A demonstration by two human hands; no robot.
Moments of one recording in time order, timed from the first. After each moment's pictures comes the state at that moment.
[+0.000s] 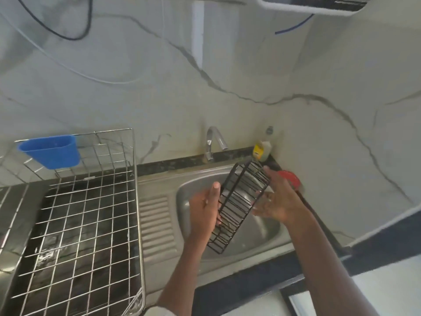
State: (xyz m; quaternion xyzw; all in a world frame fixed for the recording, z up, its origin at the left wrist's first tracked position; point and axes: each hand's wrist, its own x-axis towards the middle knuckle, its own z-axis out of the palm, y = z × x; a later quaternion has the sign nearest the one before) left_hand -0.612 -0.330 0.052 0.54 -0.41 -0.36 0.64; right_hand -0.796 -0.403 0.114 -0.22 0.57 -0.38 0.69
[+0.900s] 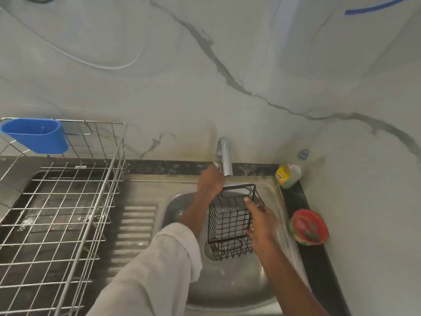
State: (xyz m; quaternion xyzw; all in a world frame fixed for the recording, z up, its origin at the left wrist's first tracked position) left_hand -0.588 -0.616 -0.029 0.82 -0.38 -0.31 0.29; right_hand -0.770 -0.555 -0.008 -0.31 0.68 -0.36 0.57
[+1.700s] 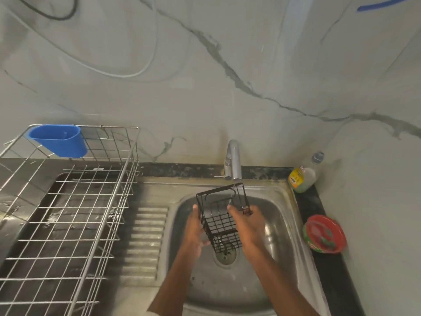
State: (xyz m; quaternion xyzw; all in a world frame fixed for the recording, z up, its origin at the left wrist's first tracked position) left_hand -0.604 -0.470 -0.065 0.65 0.04 -0.53 0.54; right_hand -0.729 -0.535 -0.023 -0.47 0.66 -0.27 0.52
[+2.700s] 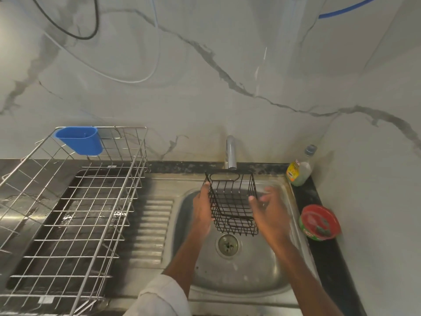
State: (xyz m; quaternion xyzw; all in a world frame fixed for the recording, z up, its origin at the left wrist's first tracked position) left_hand -0.638 -0.479 -0.003 0.67 -0.09 -0.43 0.60; right_hand -0.808 -0.528 0.032 -0.68 0.58 -0.28 0.35
